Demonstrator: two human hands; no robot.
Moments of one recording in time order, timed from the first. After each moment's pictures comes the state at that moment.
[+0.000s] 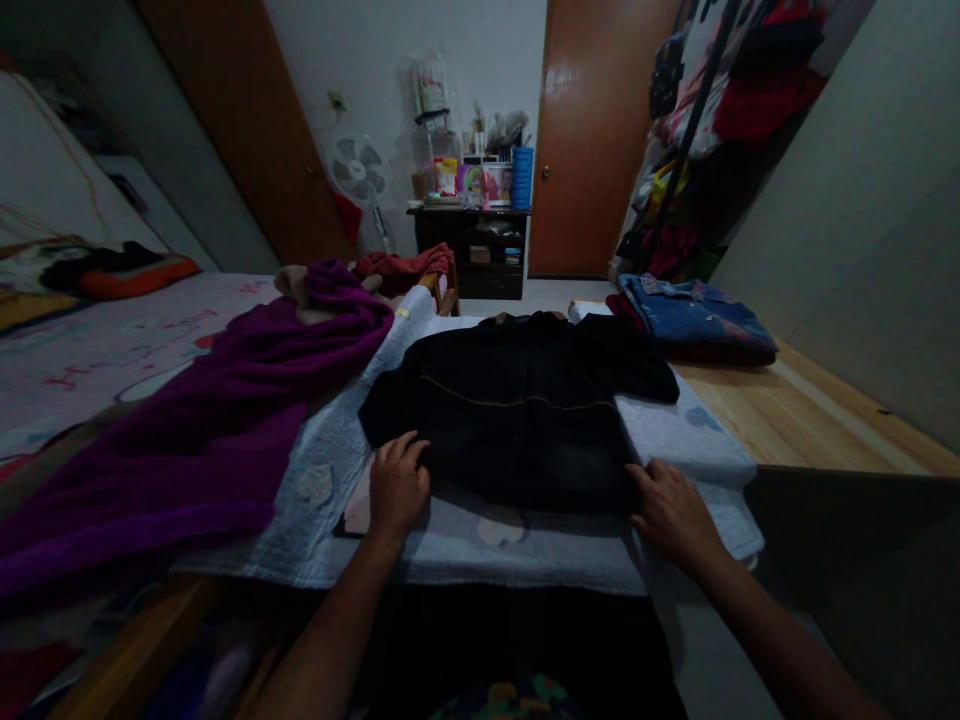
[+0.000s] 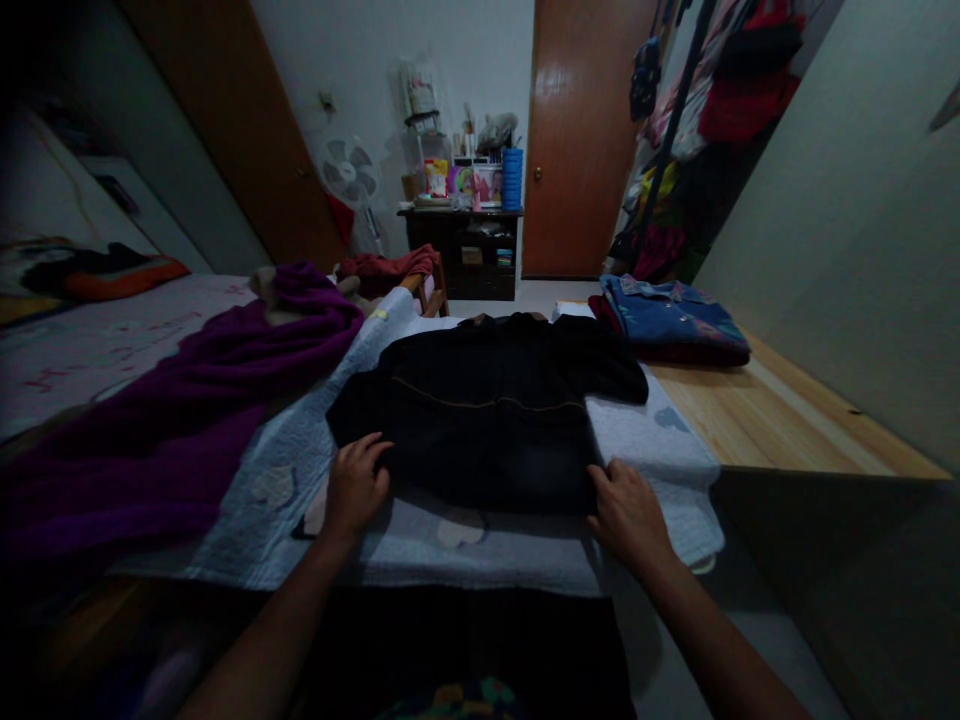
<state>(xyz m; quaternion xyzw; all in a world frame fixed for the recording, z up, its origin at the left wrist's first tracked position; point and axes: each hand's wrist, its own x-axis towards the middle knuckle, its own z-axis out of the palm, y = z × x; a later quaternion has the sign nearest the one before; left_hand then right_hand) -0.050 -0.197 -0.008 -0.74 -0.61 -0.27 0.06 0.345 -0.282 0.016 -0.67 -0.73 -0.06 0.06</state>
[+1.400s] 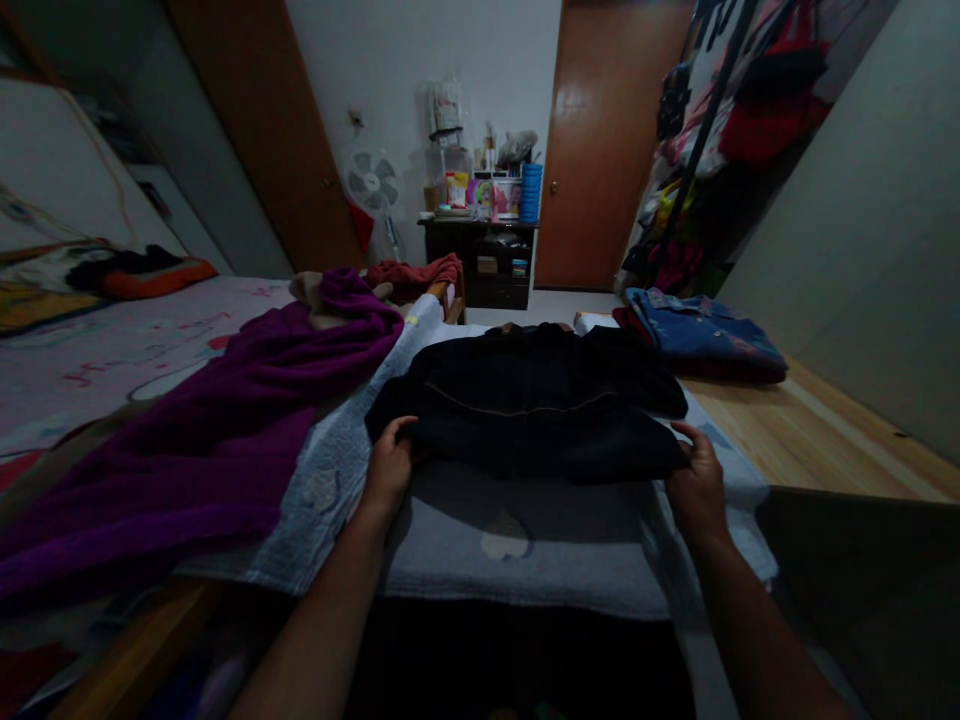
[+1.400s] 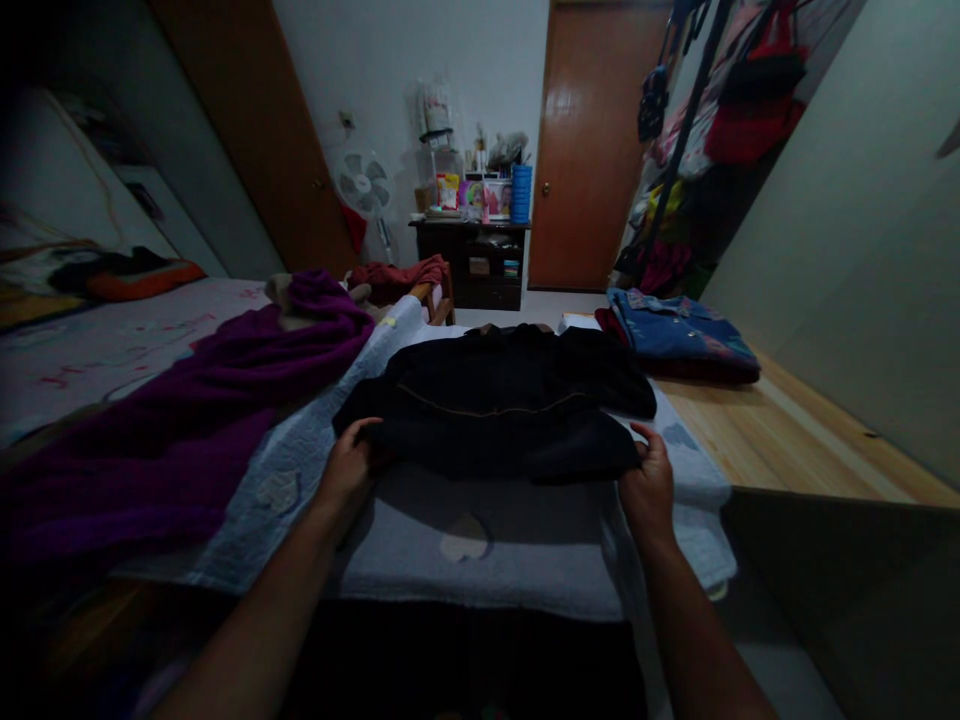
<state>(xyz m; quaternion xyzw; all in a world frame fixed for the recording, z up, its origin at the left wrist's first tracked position) -0.052 -0.158 0.011 -0.48 -0.60 -0.55 -0.31 0.340 -0.235 0.045 -0.66 -0.41 0.20 0.60</state>
